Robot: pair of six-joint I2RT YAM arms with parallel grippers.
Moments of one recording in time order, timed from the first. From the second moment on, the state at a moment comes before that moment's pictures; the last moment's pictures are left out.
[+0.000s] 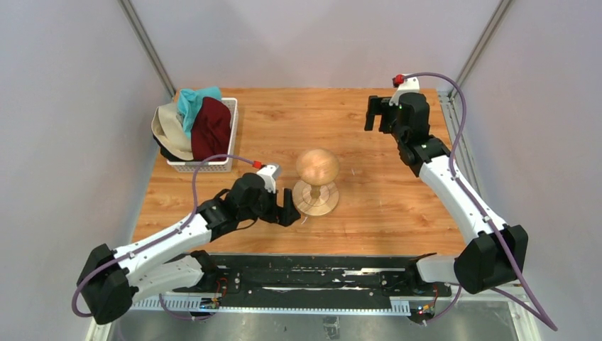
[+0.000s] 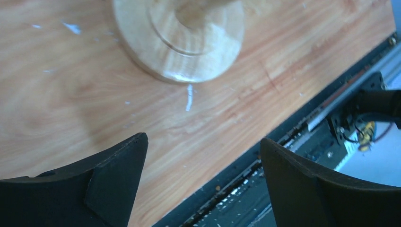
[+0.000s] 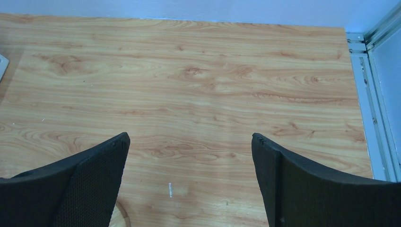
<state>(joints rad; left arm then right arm) -0.76 0.96 0.58 -0.25 0.10 -0.52 0.31 1.31 1.17 -0.17 0.19 0.09</state>
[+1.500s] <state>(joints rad) -1.02 1.21 0.38 0.37 -0.02 -0.64 0.26 1.23 1.08 -0.16 0.09 0.16</state>
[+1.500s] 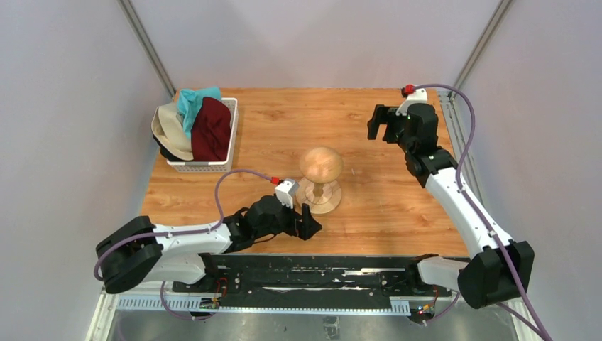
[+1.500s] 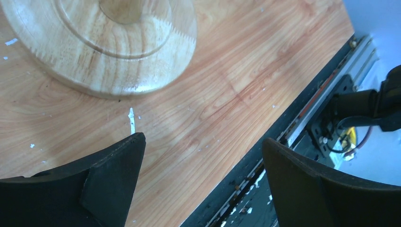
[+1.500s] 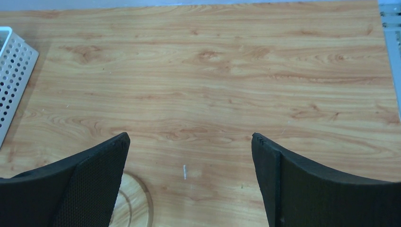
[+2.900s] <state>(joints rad) -0.98 1.81 0.20 1.50 0.06 -1.17 0.26 1.11 1.03 -0.22 0.08 0.19</state>
